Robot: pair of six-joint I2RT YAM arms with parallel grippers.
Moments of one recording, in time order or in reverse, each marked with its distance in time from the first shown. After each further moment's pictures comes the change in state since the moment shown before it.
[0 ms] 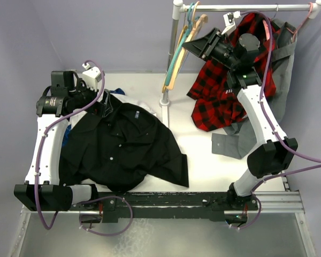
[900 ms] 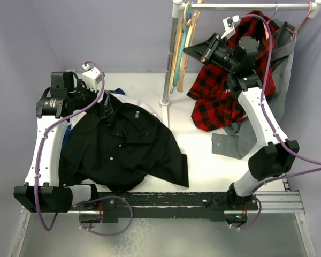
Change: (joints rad) left arm 0.000 -0.013 -0.012 0.000 0.007 0.000; right arm -0.002 -0.017 -0.042 -0.018 -0.003 -0.001
